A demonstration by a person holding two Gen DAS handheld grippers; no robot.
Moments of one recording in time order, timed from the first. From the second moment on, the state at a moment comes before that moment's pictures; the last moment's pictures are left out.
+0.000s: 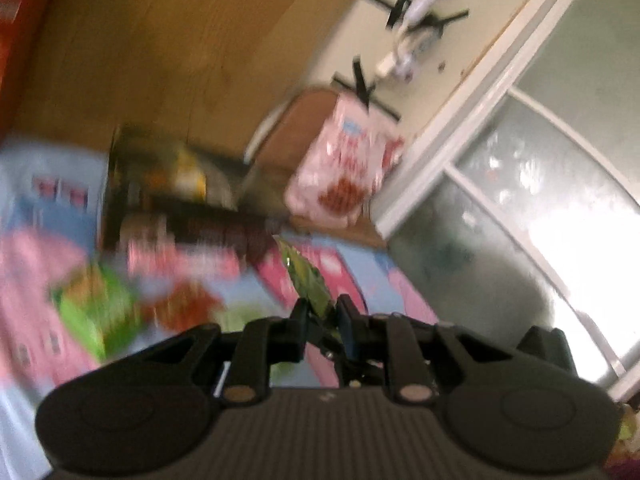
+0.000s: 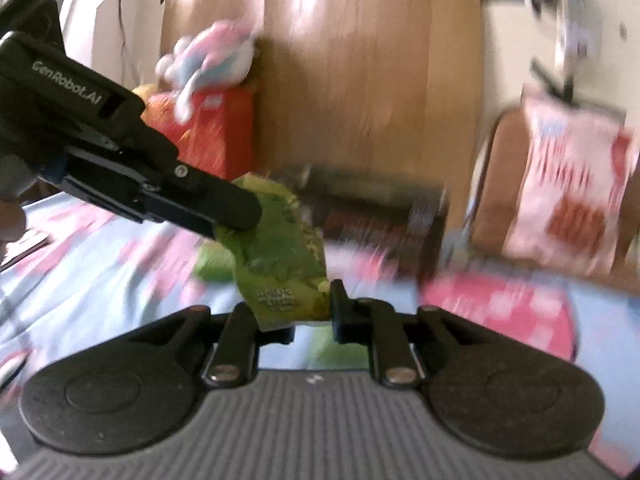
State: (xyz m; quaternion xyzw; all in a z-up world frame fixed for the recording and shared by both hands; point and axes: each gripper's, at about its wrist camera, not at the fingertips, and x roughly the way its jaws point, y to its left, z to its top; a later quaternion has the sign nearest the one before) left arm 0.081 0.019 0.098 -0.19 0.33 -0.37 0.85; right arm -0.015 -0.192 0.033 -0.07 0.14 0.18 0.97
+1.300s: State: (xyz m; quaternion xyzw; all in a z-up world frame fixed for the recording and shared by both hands) left arm 0.034 0.151 0.017 -0.27 0.37 -0.12 0.88; right arm 0.074 -0.104 -0.001 0.03 0.34 0.39 0.86
